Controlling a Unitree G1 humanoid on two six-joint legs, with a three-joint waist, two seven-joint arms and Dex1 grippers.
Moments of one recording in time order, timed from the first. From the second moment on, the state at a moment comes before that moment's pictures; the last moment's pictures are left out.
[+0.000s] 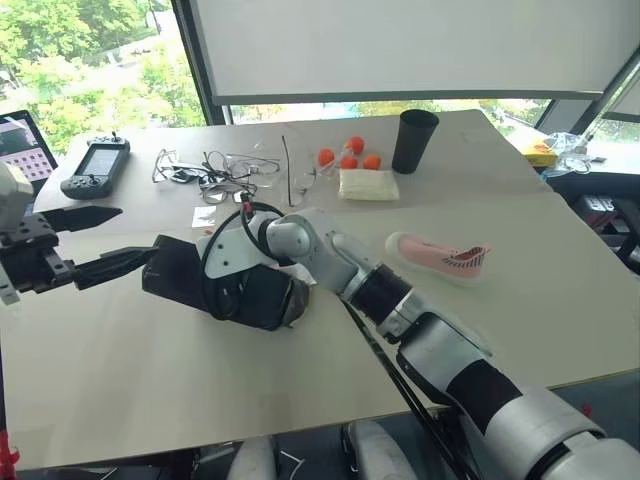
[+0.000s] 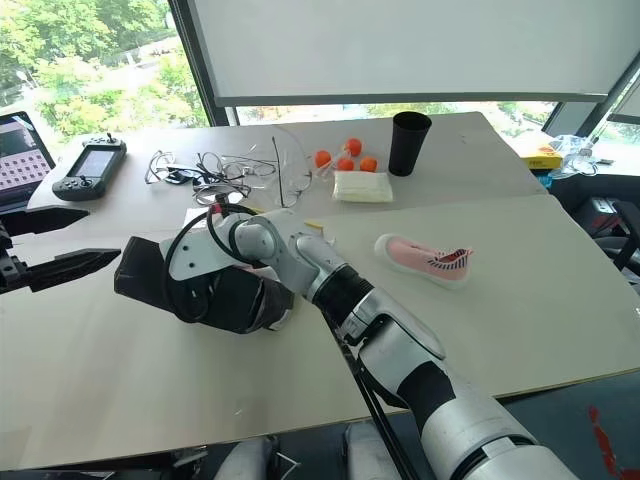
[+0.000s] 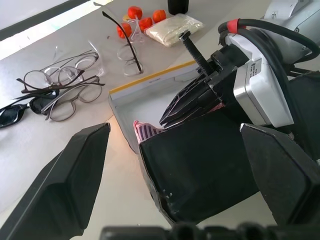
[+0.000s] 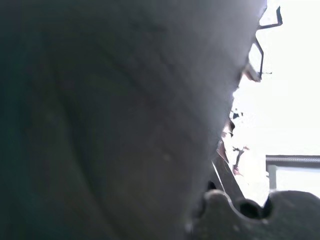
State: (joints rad) left arm -0.09 1.14 0.74 -0.36 -0.78 0.89 -1.00; right arm -1.21 0.02 0.62 0.60 -0.55 -0.01 0.70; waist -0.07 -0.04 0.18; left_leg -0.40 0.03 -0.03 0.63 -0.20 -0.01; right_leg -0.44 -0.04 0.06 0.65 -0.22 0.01
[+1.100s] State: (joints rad) left arm -0.14 1.14 0.57 -0.31 -0.70 0.82 -0.98; right arm -1.22 0.13 0.43 0.52 -0.25 0.35 0.83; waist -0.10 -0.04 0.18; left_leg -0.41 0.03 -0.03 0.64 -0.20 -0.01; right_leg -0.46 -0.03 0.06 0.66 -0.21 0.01
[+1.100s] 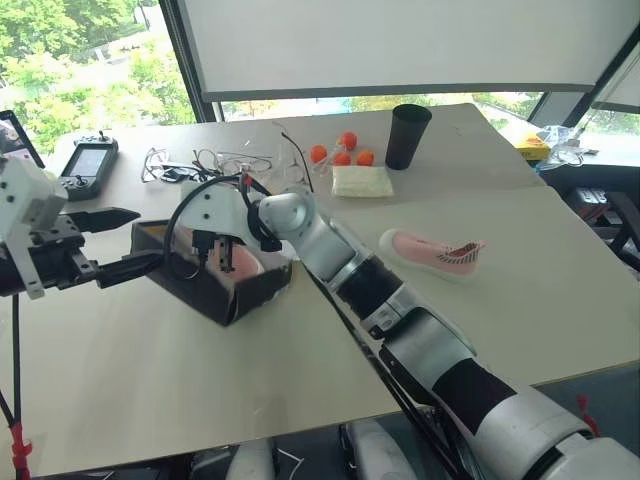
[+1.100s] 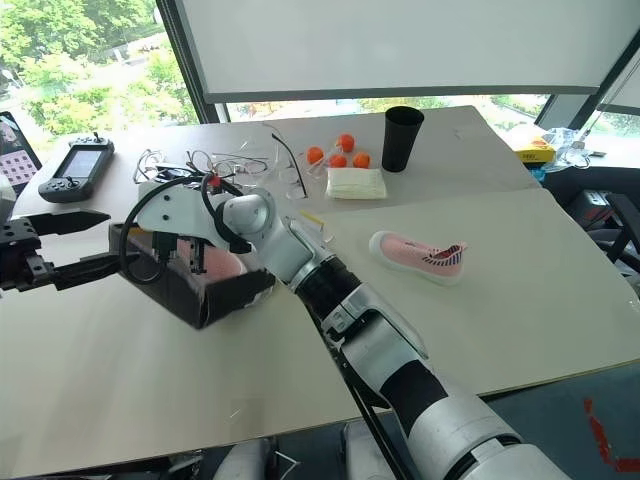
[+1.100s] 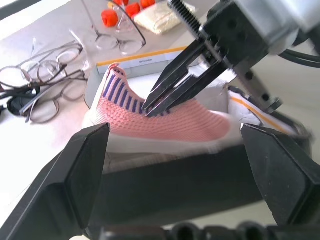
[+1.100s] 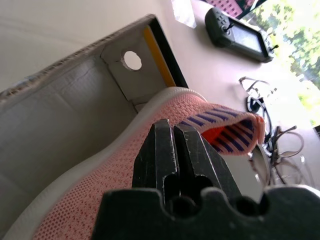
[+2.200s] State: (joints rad) left arm -0.09 1.09 0.44 -0.35 -0.60 0.78 -0.94; right arm -1.53 0.01 -0.06 0.52 0.33 0.90 0.72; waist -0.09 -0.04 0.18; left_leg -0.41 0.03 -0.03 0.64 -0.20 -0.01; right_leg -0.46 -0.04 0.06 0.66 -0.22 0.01
